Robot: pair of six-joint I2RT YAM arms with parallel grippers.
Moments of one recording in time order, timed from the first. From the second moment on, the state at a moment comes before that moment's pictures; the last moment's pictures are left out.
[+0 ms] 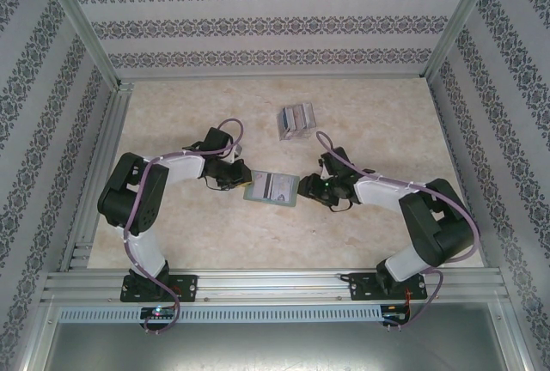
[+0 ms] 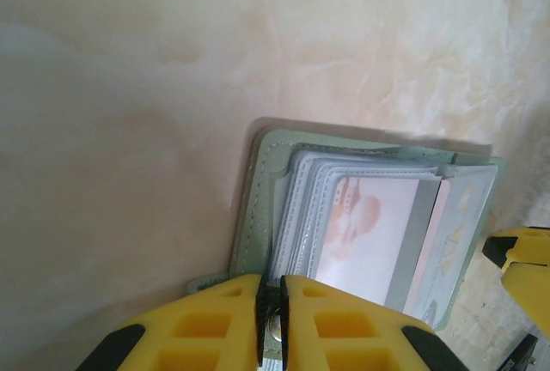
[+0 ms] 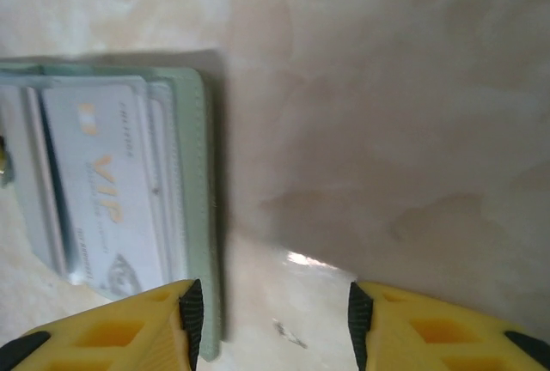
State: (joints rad) left arm -0.35 1.82 0.97 -0.28 0.53 -0.62; right arm 0.46 1.55 0.67 -0.16 -0.37 0.78
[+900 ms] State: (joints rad) left arm -0.35 1.80 0.96 -0.28 0.51 -0.62; right arm 0.56 1.71 0.82 0.03 -0.47 0.90
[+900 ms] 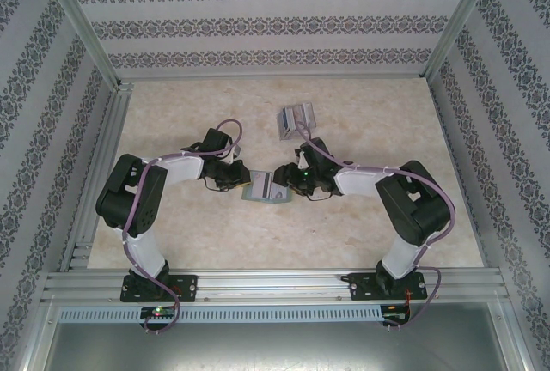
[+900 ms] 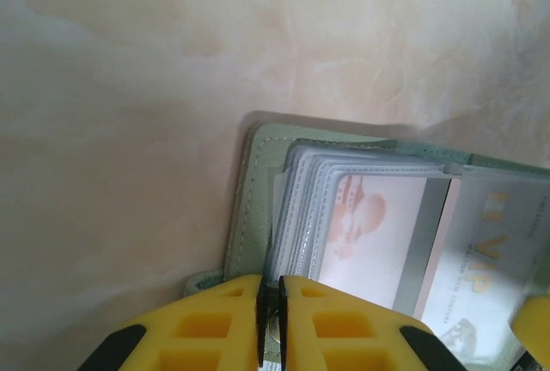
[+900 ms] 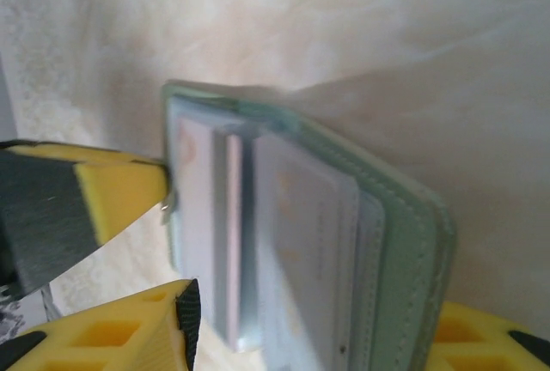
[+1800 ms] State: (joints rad) left arm -0.33 1.67 0.85 -0.28 0.58 -0.66; right arm 0.64 1.89 1.12 -0.09 -0.50 0.83
